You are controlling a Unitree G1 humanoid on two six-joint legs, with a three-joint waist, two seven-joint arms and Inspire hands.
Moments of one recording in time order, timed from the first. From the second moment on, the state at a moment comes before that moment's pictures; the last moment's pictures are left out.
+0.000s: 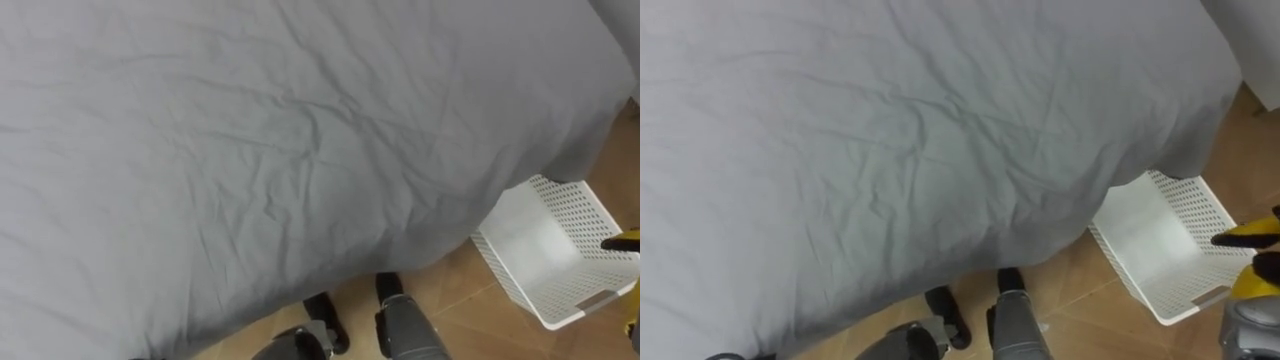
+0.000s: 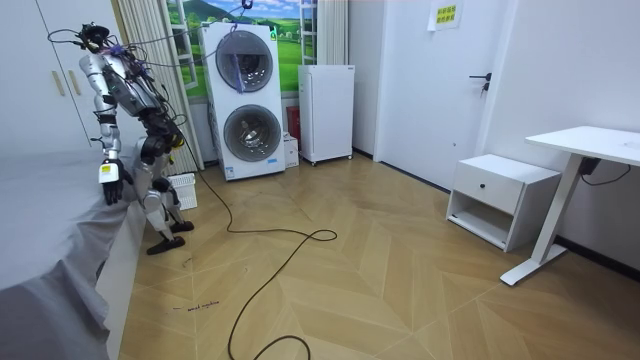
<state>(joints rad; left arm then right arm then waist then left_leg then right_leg) -0.06 0.25 -0.26 1.18 -0.40 0.06 0.29 -0.29 -0.54 -0.25 1.08 0.16 -0.09 -0.77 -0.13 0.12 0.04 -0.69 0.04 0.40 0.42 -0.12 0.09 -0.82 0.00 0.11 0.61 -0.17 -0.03</state>
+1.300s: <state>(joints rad) 0.00 0.27 -0.26 1.20 -0.34 0.04 0.19 -0.18 -0.44 -0.16 1.09 0.25 -0.12 -0.68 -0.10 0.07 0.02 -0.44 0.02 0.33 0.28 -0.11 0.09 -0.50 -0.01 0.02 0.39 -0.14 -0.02</state>
